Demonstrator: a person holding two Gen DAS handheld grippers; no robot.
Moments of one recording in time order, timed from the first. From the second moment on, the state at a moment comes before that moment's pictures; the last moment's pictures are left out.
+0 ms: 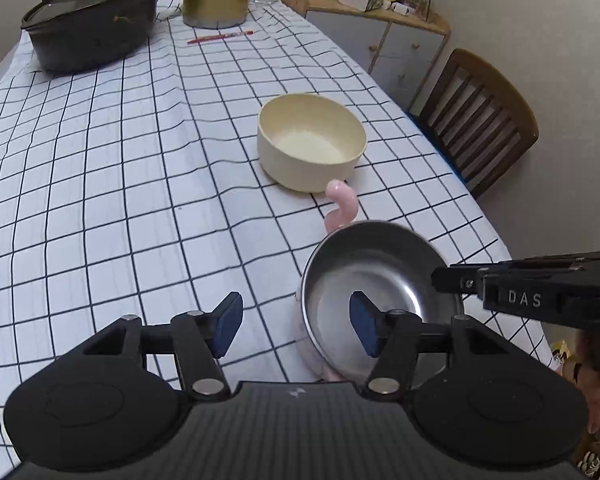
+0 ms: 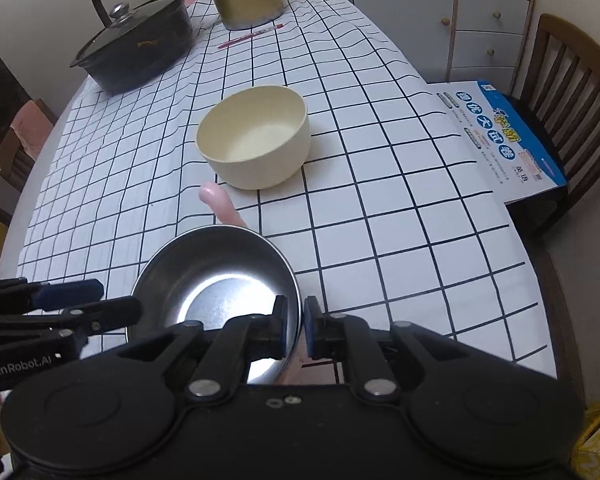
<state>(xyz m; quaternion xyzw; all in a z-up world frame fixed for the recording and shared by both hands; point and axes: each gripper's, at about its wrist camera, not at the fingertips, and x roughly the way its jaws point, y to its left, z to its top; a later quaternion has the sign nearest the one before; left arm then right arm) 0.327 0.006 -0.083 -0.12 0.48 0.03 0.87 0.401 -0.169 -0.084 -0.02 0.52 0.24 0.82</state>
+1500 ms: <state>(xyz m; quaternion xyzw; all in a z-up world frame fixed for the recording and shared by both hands) 0.324 -0.017 -0.083 -0.09 0.49 0.10 0.86 0.375 -0.156 -0.067 -0.09 0.50 0.25 0.83</state>
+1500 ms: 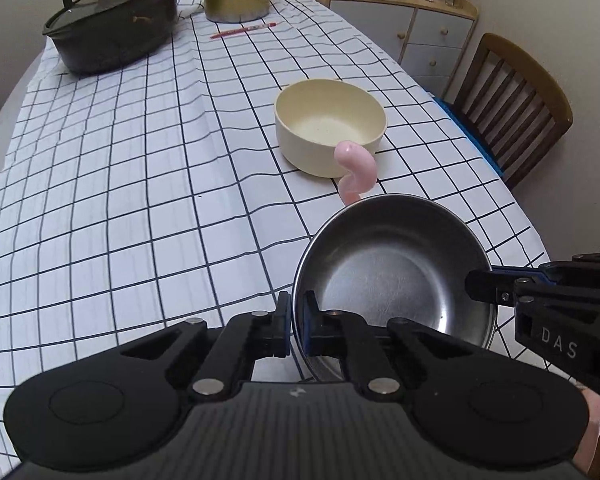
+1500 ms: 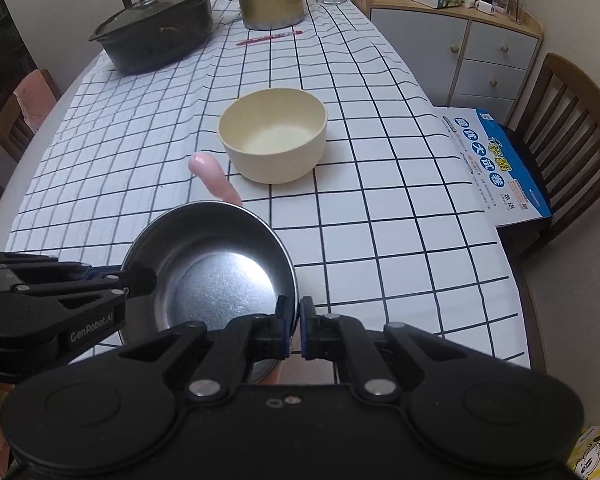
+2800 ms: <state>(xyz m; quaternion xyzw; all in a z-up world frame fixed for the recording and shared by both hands) 0.114 0.025 -0.027 -0.13 0.47 0.25 0.83 0.215 -0.092 -0.015 -0.11 0.49 0.39 0.77</state>
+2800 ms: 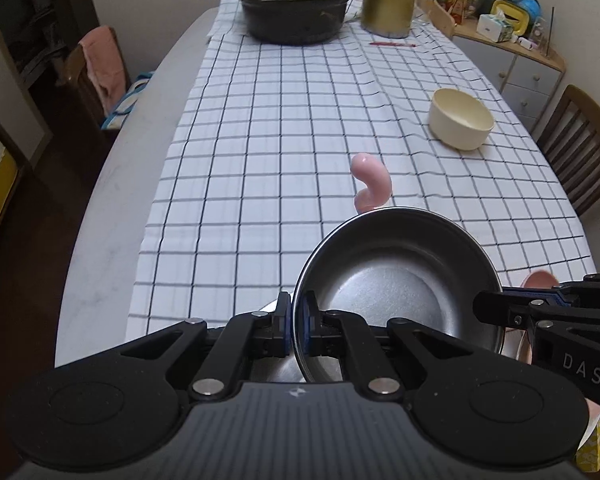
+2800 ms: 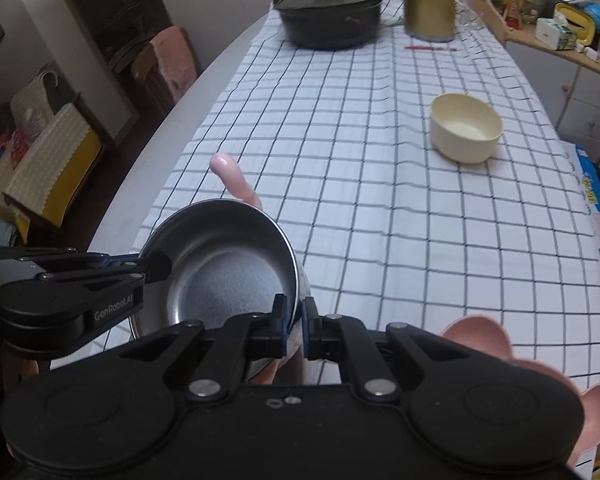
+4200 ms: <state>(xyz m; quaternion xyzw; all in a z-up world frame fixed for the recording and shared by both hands) 0.079 0.037 -0.090 -0.17 0.53 0.25 0.79 0.186 -0.079 -0.071 -0.13 0.58 0.39 0.70</state>
